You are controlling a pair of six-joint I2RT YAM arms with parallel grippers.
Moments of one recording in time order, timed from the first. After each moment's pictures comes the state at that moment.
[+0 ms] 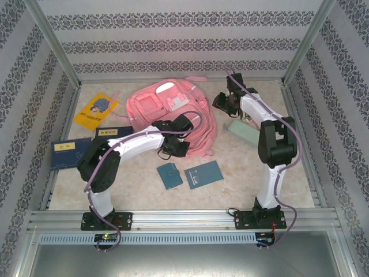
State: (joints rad) left arm -0.74 1.85 1.36 -0.77 0.08 -0.49; right arm 0.18 1.98 1.57 -0.60 -0.19 0.61
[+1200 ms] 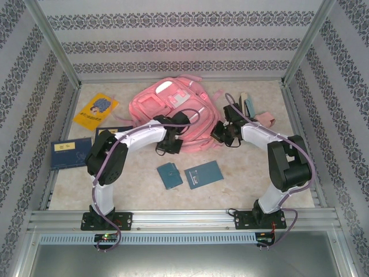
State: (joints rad) left arm -0.63 1.94 1.42 -0.93 -0.09 -0.42; right arm 0.26 1.69 1.02 -0.40 -0.31 0.85
